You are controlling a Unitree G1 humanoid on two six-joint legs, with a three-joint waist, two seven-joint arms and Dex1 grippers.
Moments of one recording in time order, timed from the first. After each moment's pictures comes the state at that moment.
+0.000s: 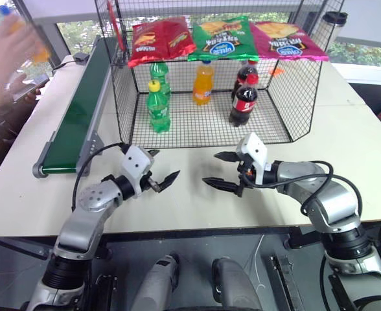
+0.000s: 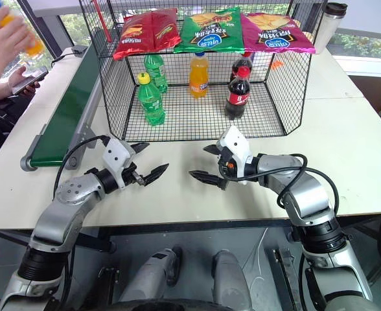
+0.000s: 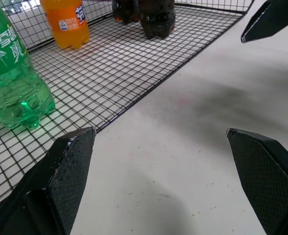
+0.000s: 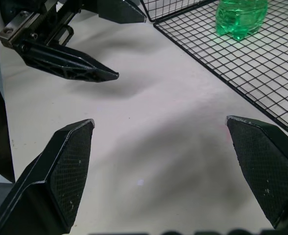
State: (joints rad) left arm -0.20 0.43 -0.03 -0.34 -0.25 0.44 -0.58; right arm -0.43 -0.57 0.12 -0.28 0.40 0.71 0.86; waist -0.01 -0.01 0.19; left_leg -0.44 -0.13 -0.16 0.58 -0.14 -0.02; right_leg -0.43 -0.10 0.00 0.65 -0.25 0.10
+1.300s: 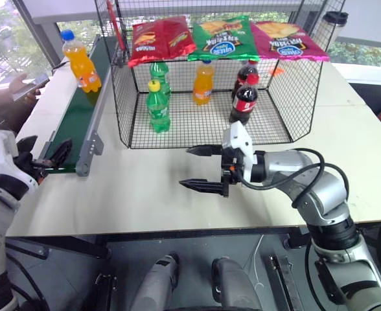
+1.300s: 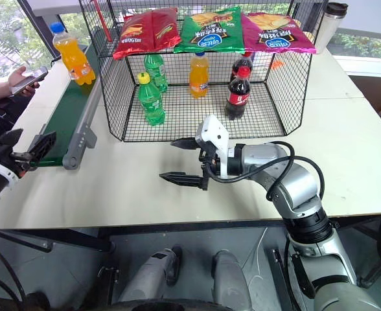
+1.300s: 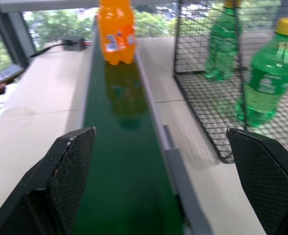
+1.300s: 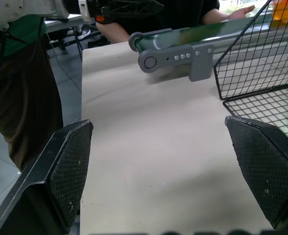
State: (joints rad) left arm -0.04 0.62 0.65 -0.35 -0.58 0.66 -0.41; right arm -0.55 -0.50 0.17 -0.35 0.53 0.71 0.93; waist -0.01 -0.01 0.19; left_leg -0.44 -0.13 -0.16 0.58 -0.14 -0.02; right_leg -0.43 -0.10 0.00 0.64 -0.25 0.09
